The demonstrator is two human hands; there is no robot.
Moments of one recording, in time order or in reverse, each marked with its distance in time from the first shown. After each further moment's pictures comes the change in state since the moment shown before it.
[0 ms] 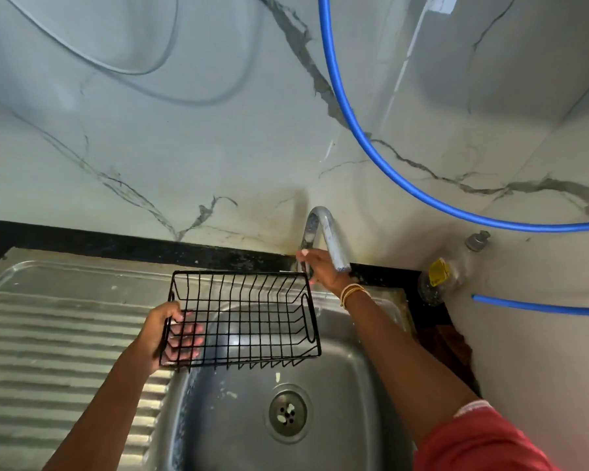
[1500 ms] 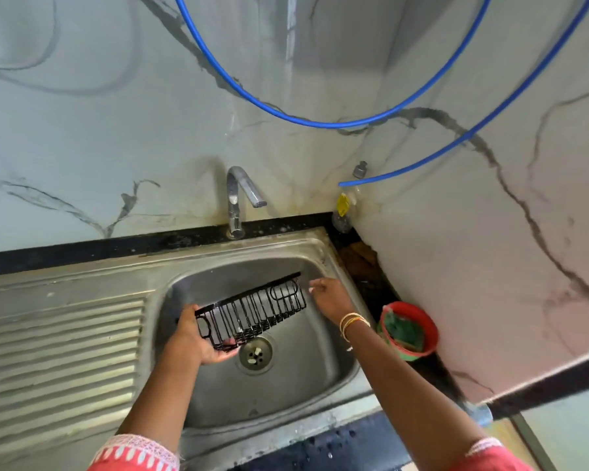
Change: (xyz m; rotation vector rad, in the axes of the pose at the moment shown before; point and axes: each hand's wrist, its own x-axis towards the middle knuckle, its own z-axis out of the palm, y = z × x) left_hand -0.083 -0.083 0.094 -0.155 -0.011 -0.409; right_hand -0.213 0.115 -0.013 -0.176 0.455 0.237
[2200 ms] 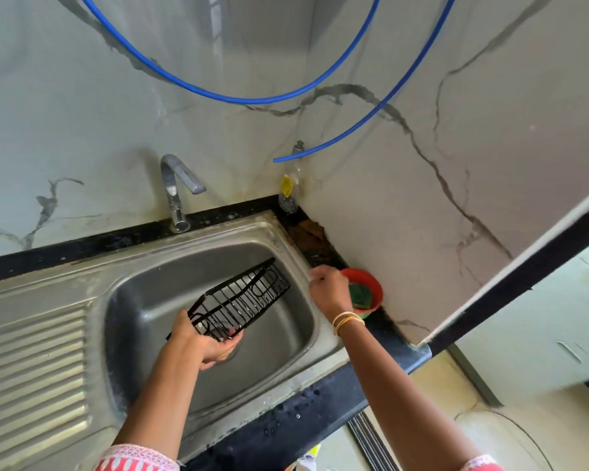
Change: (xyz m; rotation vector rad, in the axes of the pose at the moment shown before) left_hand -0.013 -0.054 0.042 -0.283 0.066 -0.285; right_hand -0.072 0.038 -0.055 0.022 0.335 0.062
